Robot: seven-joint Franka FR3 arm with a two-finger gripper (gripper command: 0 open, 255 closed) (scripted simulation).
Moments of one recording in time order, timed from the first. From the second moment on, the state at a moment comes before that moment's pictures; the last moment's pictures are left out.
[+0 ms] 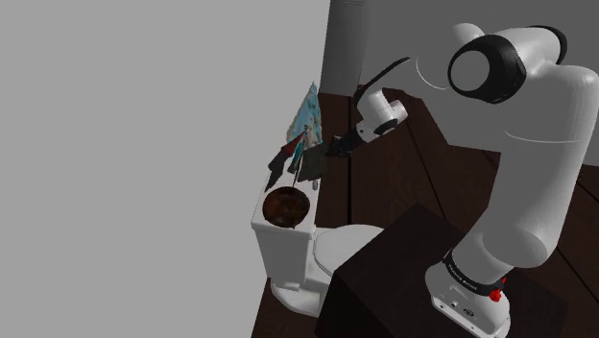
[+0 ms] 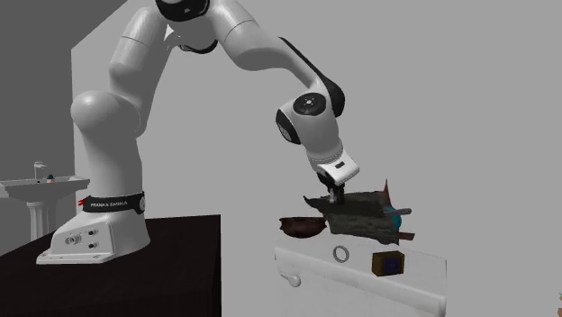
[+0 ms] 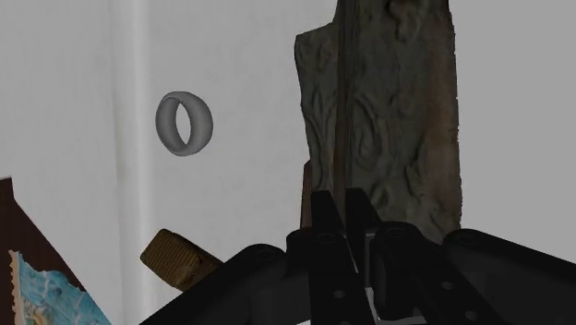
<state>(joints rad) 0.09 0.36 -0.35 -2.19 1.45 2.38 -0.74</state>
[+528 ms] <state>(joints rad) 0.11 0.27 -0.37 -2.21 1.35 2.38 -0.63</state>
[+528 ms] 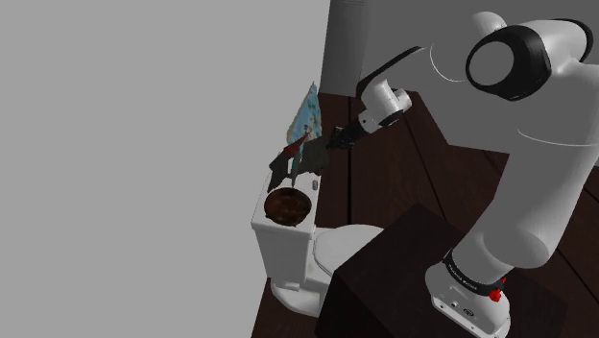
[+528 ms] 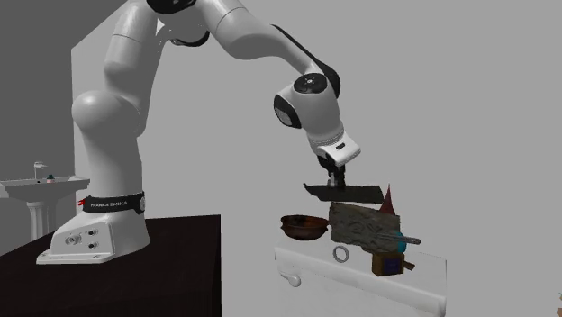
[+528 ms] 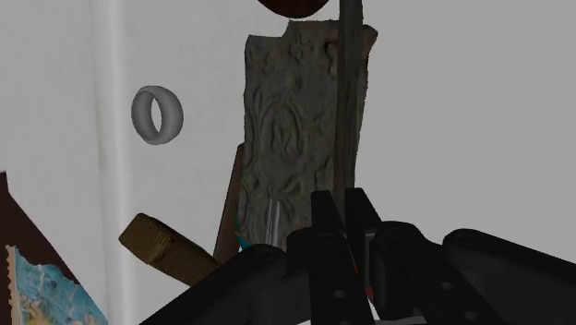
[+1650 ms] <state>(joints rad) 0.35 -0.07 -0.17 -2.53 1.50 2.72 -0.50</state>
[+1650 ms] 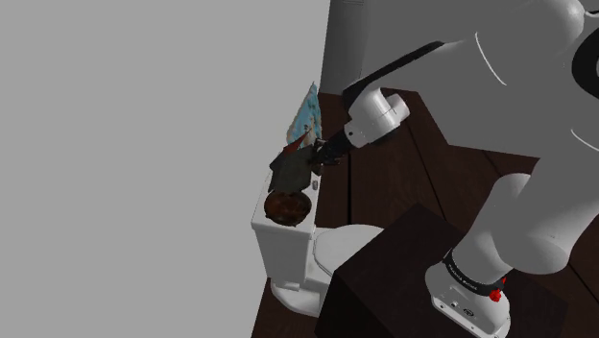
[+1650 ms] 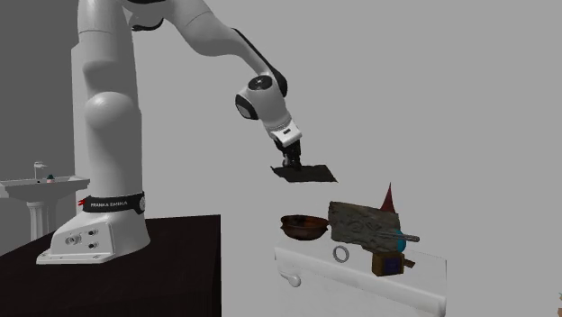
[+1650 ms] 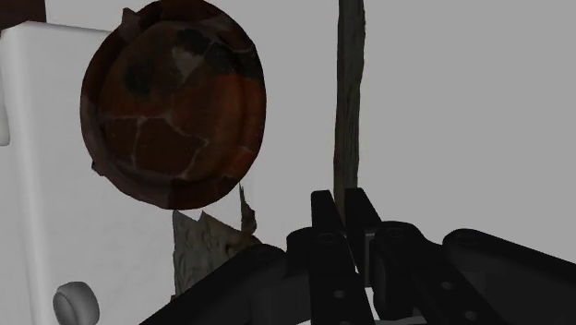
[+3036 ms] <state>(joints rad) 0.37 0.19 -0.16 -2.46 1.96 2.67 -0.94</state>
